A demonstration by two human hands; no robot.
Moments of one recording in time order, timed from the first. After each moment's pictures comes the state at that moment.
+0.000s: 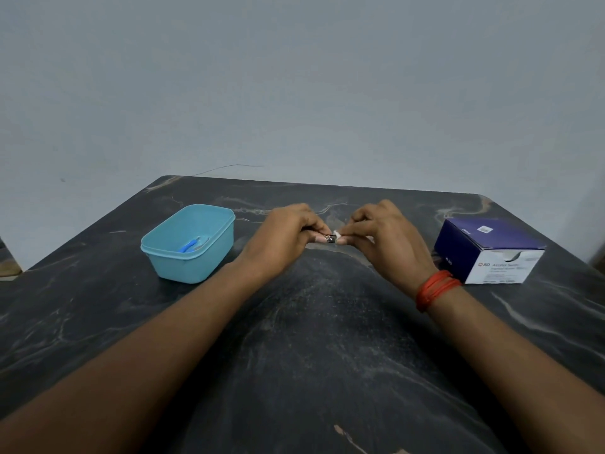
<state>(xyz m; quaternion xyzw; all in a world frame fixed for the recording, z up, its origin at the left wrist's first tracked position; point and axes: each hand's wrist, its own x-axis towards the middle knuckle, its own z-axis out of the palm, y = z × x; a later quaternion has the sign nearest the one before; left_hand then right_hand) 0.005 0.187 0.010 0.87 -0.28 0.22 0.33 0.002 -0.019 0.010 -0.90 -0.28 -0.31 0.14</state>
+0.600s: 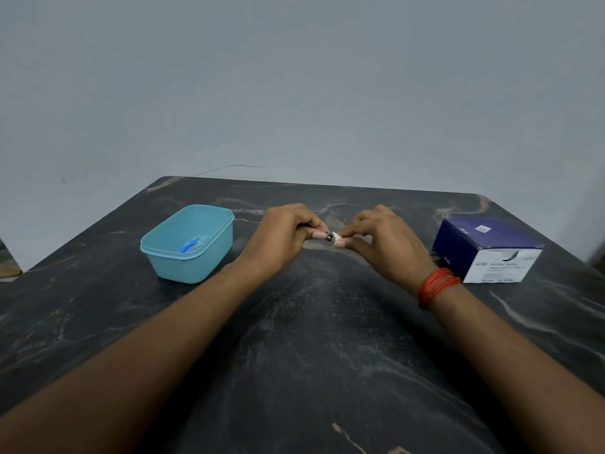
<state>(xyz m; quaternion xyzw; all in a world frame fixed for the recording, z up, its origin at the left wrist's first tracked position) 0.004 0.186 0.009 0.86 -0.25 0.22 0.39 0.004 -0.022 0.011 -0.92 -0.26 -0.25 0.17</state>
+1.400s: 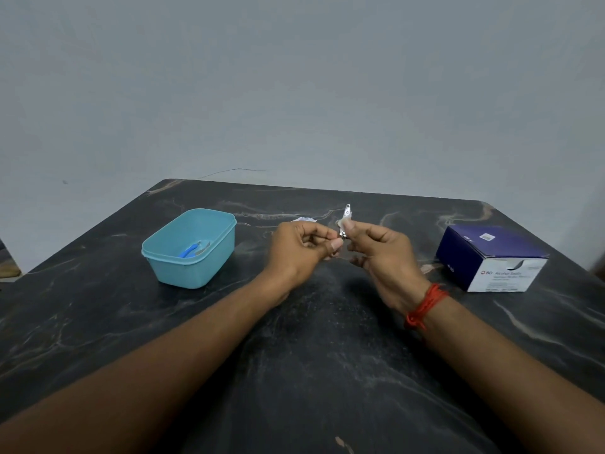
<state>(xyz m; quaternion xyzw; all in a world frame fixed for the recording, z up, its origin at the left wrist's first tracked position) -0.001 0.160 -0.011 0.72 -0.14 0.12 0.67 -0.008 0.009 0.001 -0.64 -0.04 -0.07 0.77</state>
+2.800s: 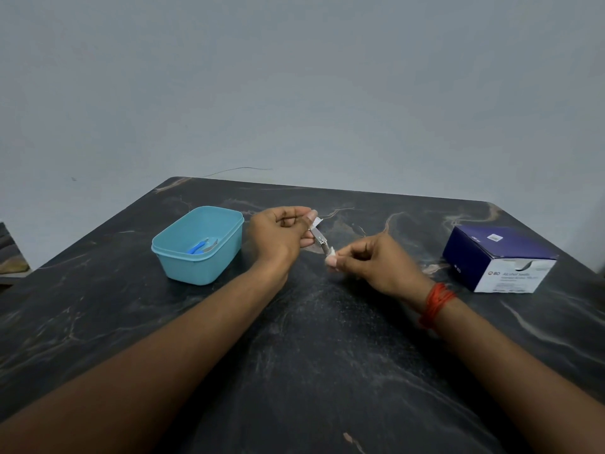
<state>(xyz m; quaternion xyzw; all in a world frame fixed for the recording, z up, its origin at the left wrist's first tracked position) 0.008 0.176 0.000 0.65 0.05 0.20 0.73 -0.003 0.001 -0.003 -0.86 -0.19 -0.03 0.47</state>
